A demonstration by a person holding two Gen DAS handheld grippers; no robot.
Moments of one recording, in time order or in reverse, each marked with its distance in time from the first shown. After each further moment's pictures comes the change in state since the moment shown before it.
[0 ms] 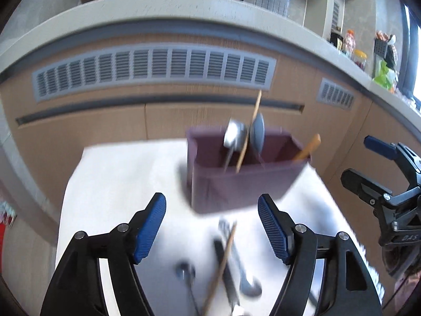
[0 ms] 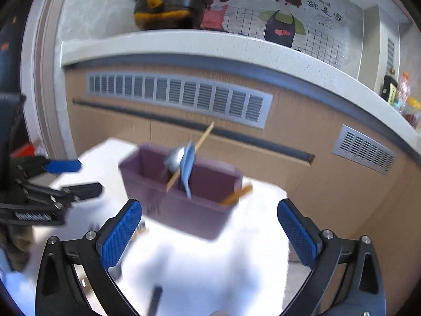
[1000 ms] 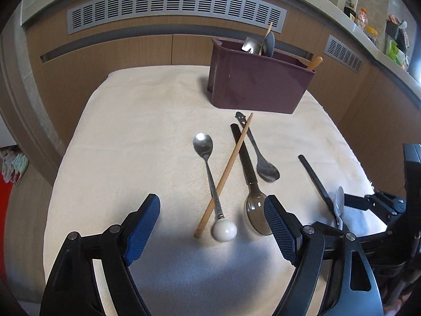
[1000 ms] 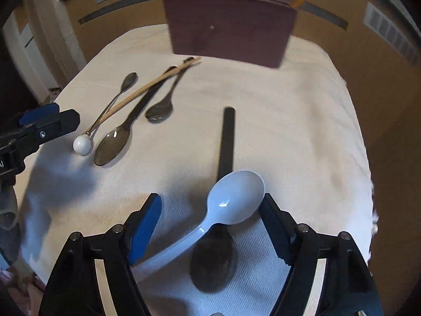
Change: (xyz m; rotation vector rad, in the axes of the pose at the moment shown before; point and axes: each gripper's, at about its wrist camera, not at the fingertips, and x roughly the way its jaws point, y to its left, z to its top) left arm -0.038 0.014 -0.114 -0.068 0.175 0.054; right arm 0.010 0.075 -0.121 0.090 0.438 0.179
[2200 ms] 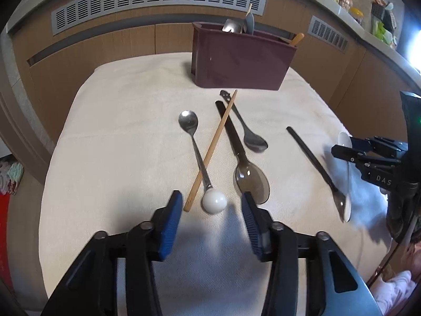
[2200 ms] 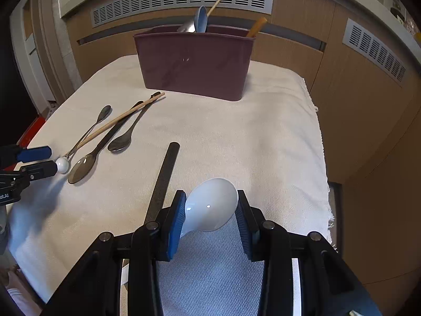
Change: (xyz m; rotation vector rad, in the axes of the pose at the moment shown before) left arm 0.000 -0.009 -0.021 0.083 0.067 -0.043; right arm -0.017 -0.068 0.000 0.037 -0.124 -0.021
